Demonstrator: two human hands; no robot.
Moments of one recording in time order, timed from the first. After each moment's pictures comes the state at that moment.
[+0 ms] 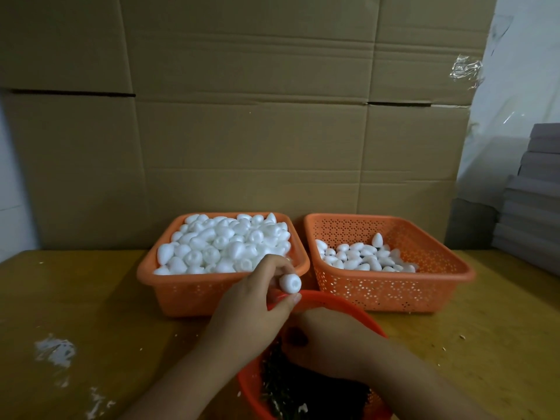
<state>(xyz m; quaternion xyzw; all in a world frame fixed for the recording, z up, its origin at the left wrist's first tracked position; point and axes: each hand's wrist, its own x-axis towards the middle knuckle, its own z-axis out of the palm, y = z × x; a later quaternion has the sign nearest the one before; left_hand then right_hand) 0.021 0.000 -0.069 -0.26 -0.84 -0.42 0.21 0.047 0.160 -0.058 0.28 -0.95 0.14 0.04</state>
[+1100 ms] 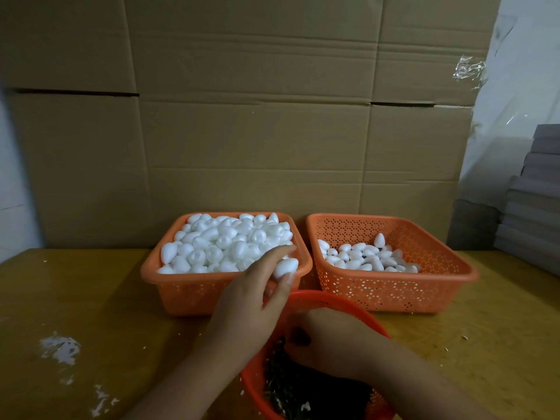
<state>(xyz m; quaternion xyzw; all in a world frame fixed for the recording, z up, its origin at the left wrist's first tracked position) 0.026 0.000 -0.065 -0.27 -0.82 -0.43 0.28 0.044 0.160 -0.061 0.27 -0.95 0.15 0.04</state>
